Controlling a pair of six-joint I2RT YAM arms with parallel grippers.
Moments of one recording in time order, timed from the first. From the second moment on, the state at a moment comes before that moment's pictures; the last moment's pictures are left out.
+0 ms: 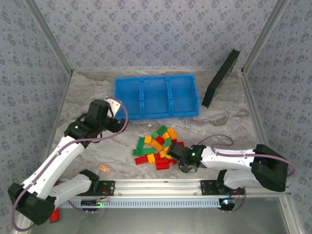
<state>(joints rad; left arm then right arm) -0.52 0.96 0.95 -0.73 -0.17 0.06 1.13 1.26 0.57 -0.57 0.20 2.00</state>
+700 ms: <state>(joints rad) -0.53 0.94 0.94 -0.76 -0.16 0.03 1.08 1.20 0.59 -0.72 0.15 1.83</state>
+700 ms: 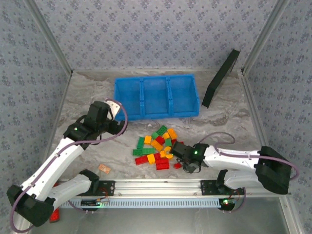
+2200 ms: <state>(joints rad) -0.85 1.24 0.74 -0.80 -0.08 -0.76 0.43 1.97 1.70 -0.82 0.25 0.09</state>
